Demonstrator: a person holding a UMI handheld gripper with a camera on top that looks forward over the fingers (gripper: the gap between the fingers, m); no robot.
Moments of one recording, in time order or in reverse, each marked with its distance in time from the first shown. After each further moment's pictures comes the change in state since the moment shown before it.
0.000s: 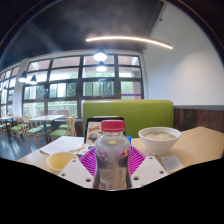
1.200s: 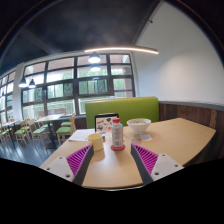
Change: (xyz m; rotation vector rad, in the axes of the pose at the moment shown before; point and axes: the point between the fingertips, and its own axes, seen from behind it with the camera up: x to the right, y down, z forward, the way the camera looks) arm -0.044 -0.041 -0.341 -0.073 0.075 0.064
